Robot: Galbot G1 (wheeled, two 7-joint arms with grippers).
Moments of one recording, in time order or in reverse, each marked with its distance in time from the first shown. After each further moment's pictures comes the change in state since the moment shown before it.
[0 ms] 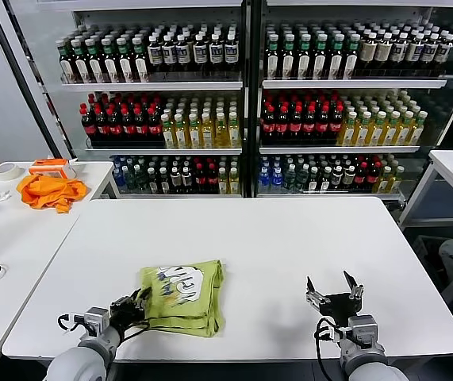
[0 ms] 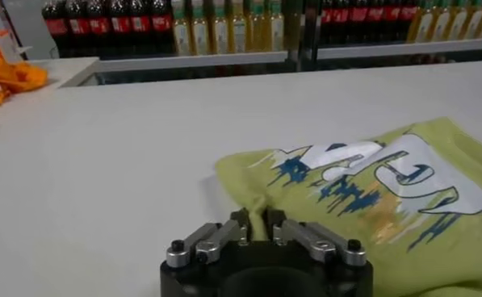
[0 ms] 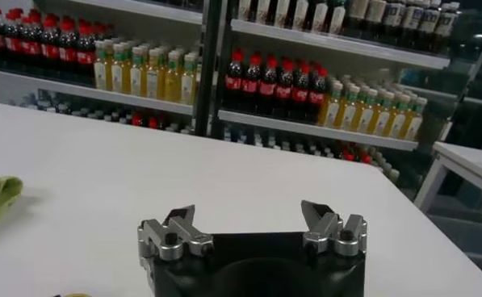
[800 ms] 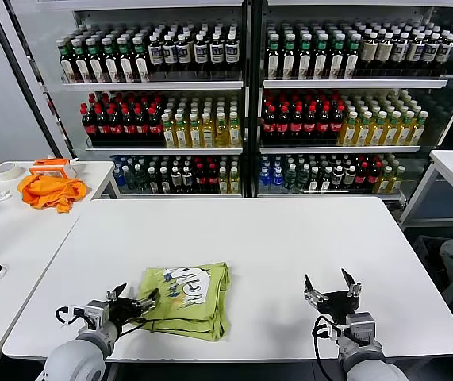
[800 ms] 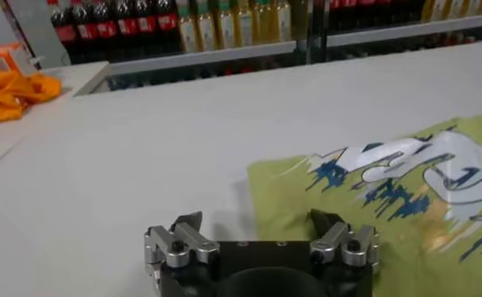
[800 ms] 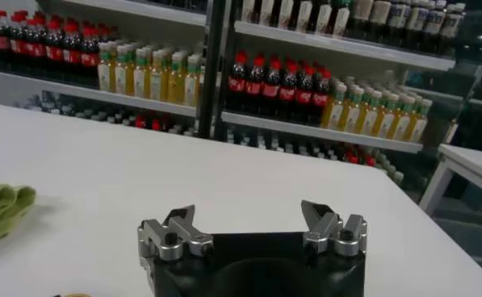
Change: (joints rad) left arm -0.020 -0.003 0.008 -0.002 0.021 0.052 -0.035; right arm 0.012 0.008 -0.010 -0.007 -0.006 -0.004 -0.008
